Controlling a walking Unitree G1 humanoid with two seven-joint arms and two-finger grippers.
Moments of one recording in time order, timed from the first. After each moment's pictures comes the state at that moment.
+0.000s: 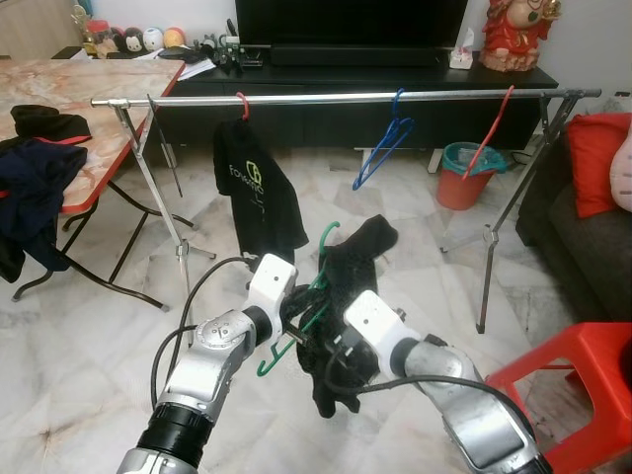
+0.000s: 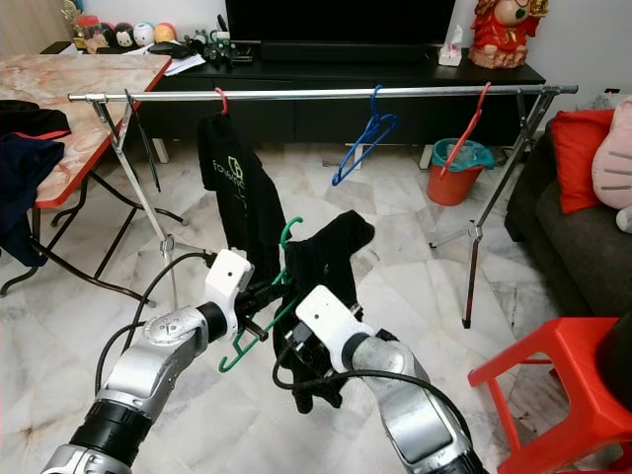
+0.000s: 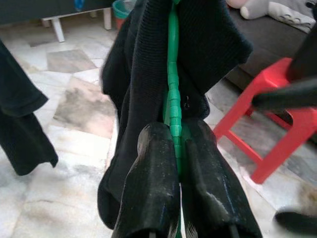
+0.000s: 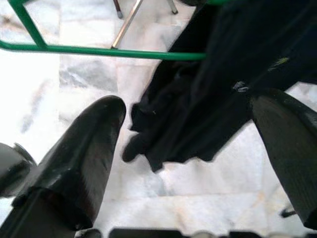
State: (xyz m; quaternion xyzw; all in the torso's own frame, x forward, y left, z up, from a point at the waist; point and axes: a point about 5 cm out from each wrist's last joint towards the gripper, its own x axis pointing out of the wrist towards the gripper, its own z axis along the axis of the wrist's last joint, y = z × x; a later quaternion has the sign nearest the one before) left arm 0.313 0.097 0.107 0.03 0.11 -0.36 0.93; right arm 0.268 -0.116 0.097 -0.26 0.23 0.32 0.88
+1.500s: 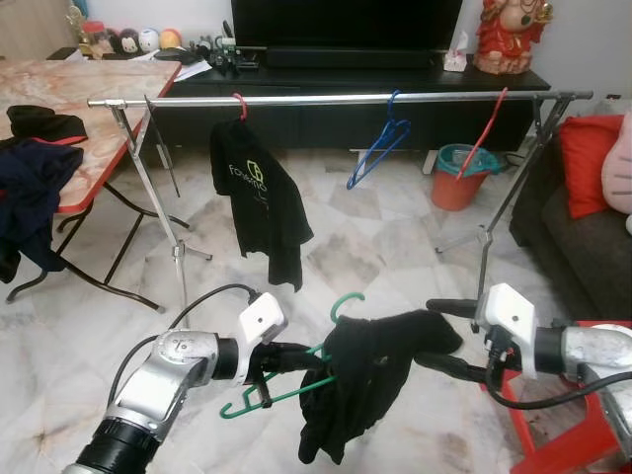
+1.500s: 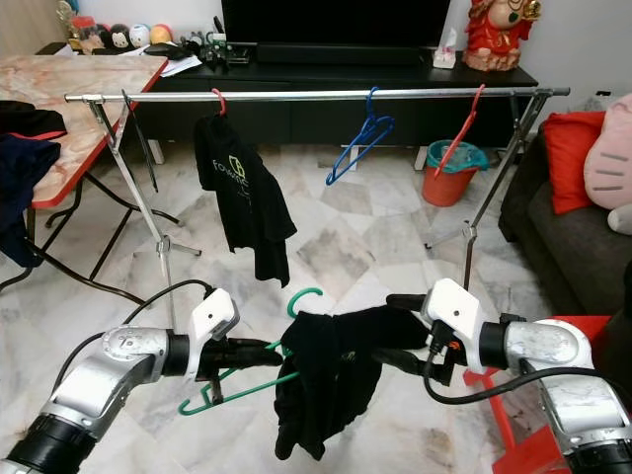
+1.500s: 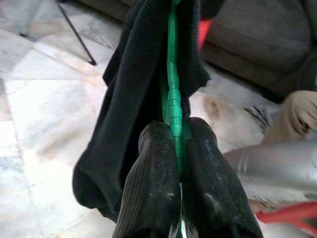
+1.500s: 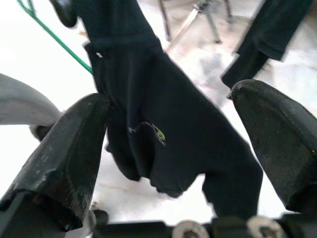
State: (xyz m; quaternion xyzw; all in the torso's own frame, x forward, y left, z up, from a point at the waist) left arm 0.271 0.121 0.094 0.08 0.20 -0.59 0.78; right arm 0.262 -0.242 0.129 -0.17 0.17 0.51 0.82
